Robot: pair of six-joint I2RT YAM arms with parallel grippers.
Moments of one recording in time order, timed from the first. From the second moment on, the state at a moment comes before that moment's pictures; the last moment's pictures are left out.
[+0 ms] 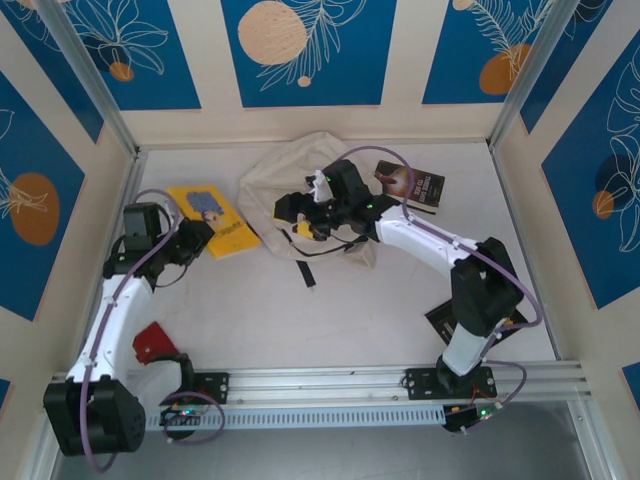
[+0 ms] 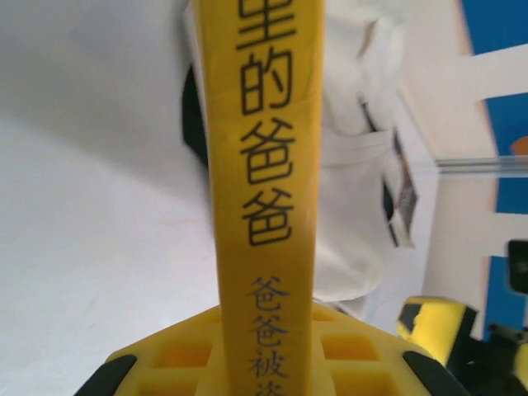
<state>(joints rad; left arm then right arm) 0.05 1.01 0.82 -0.52 0.48 -0.82 0.66 1.70 1.30 -0.20 -0.63 0.97</state>
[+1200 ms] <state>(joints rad) -0.16 1.08 0.93 -0.11 0.33 -1.23 0.69 1.89 1.35 0.54 -0.73 1.79</state>
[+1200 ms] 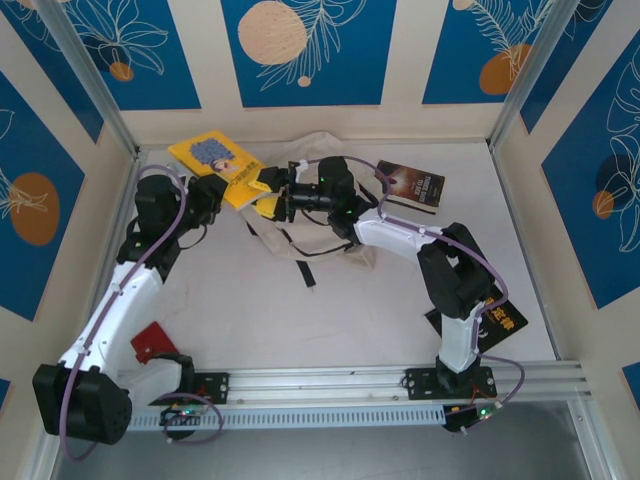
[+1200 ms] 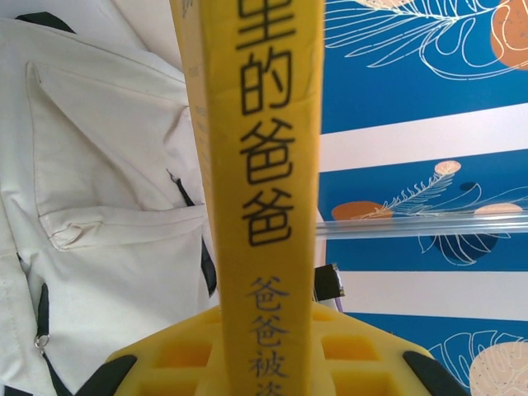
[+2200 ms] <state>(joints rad) -0.24 1.20 1.07 -0.48 0.27 -0.82 0.46 1.57 1.13 0.13 -0.55 1.25</state>
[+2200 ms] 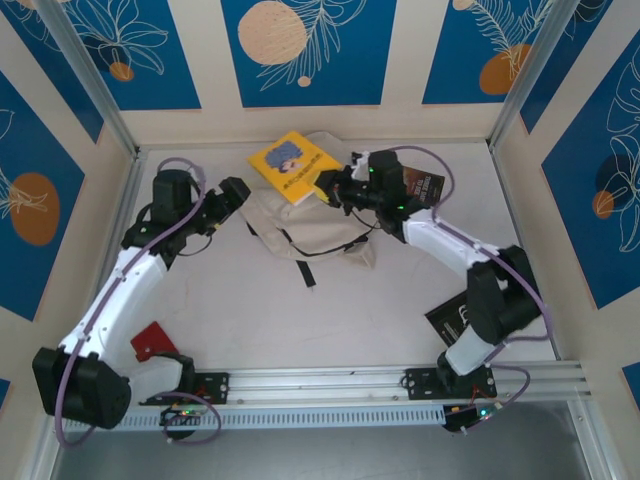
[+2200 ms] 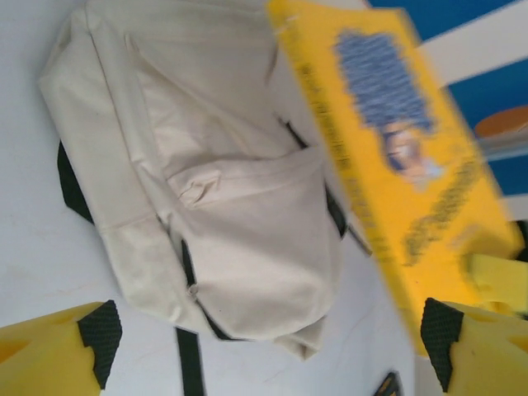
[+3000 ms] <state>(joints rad) -0.72 2.11 1.97 -0.92 0.20 -0.26 -0.03 1.01 0.94 -0.61 -0.34 0.81</state>
